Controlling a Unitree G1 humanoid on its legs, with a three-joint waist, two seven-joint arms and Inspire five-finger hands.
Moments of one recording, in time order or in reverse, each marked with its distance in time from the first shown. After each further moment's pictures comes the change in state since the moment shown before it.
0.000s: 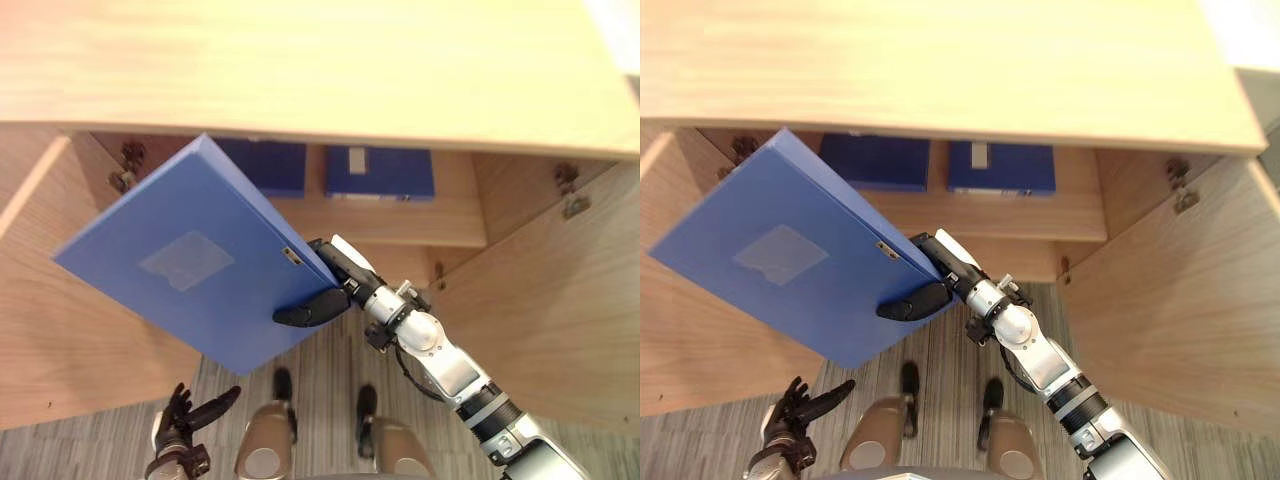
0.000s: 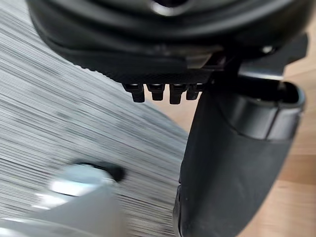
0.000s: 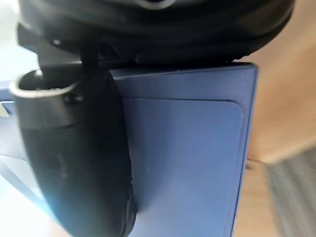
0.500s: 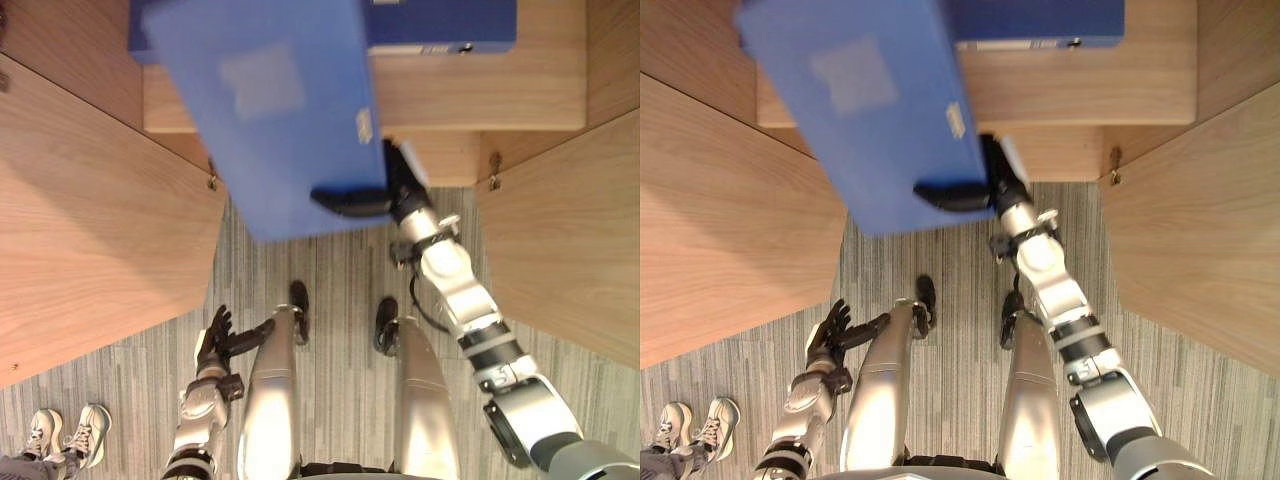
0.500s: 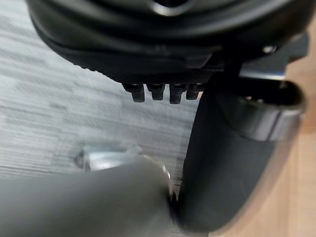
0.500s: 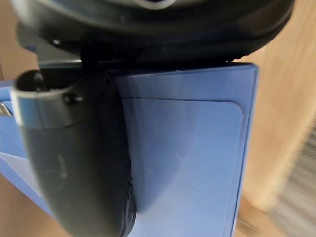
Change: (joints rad) left arm -0.266 -0.021 -0.135 -0.122 0.010 -0.034 0.027; right arm -0.423 0.062 -0.351 0.170 0.409 0.027 -0.226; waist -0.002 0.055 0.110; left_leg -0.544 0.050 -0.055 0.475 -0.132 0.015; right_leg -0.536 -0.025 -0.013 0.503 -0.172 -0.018
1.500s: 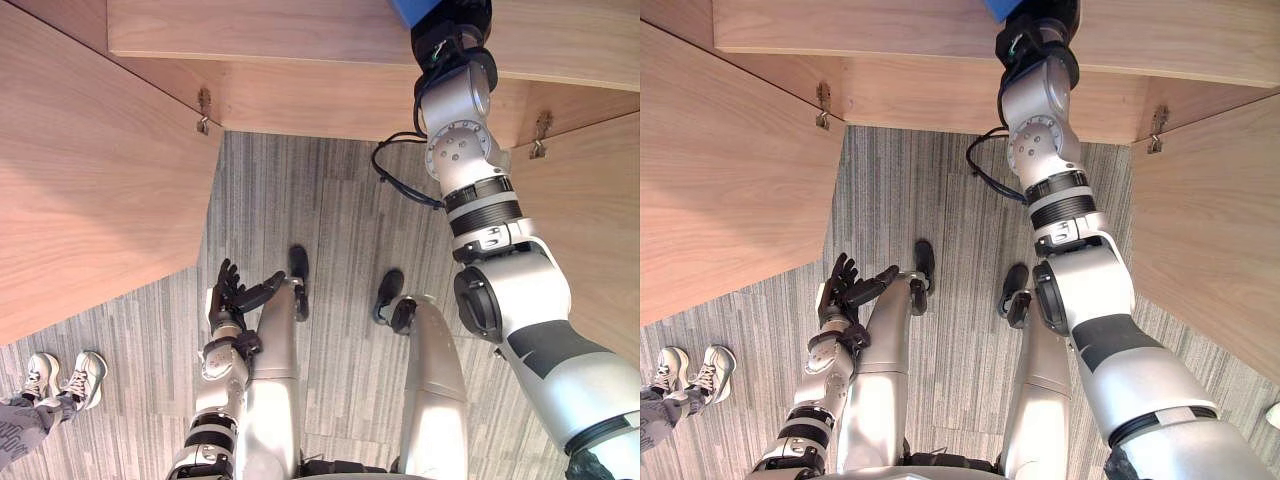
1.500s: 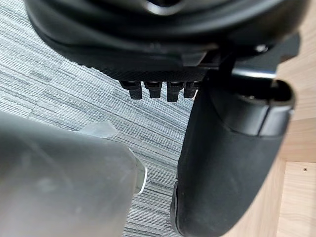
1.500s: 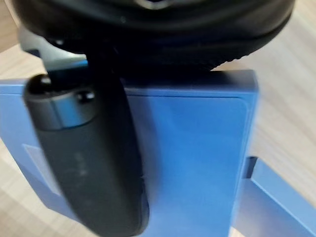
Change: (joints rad) left arm -0.071 -0.071 0.004 -0.071 -0.080 -0.010 0.102; right arm -0.609 0.087 -0.154 0.439 0.672 -0.049 -0.237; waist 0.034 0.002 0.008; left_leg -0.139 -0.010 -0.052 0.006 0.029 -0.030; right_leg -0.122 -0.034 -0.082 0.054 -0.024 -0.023
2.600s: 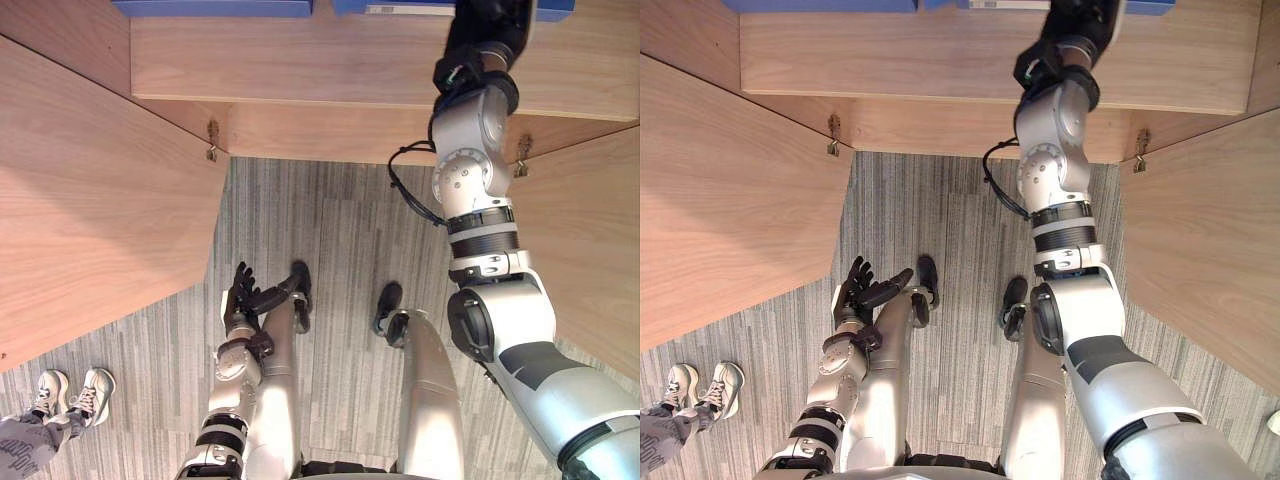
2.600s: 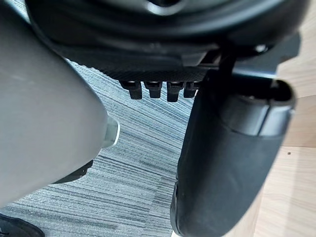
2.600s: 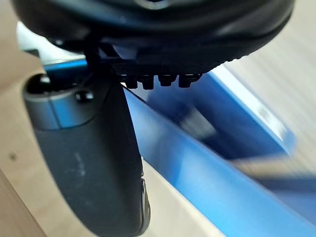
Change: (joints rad) left arm -0.002 -0.030 -0.060 0.021 -0.025 -0.001 0.006; right arm 0.190 0.027 -0.133 -0.221 -0.343 0.003 -0.070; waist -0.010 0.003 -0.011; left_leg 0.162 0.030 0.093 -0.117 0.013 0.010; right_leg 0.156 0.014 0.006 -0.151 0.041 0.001
